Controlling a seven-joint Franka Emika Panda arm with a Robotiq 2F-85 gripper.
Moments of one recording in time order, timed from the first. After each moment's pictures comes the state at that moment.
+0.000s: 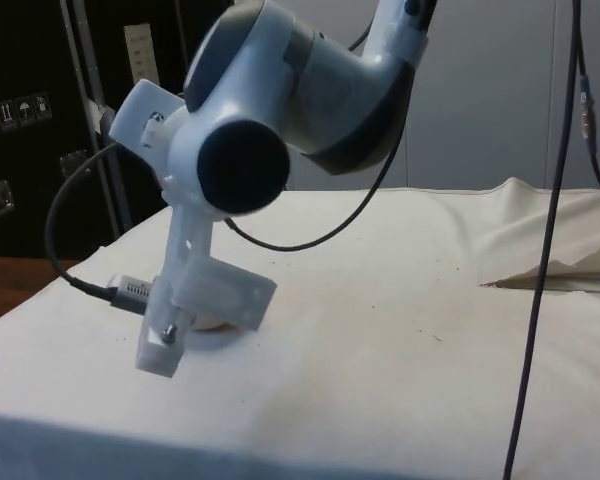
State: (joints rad) arm 0.09 0.47 0.47 -2.08 -1.73 1.60 0.86
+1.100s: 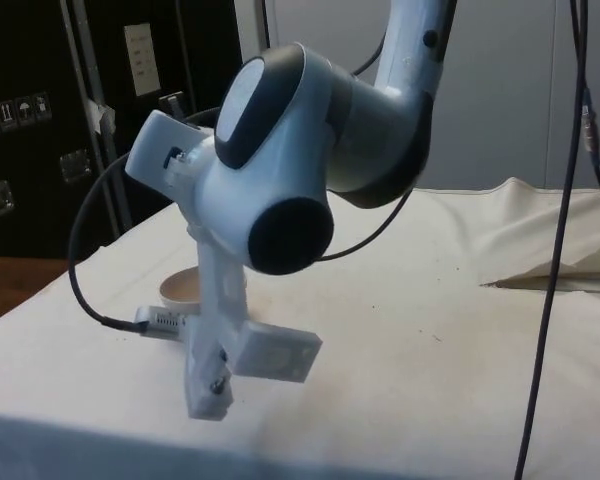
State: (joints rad) arm 0.09 0.53 0.54 -2.14 -1.93 1.38 0.82
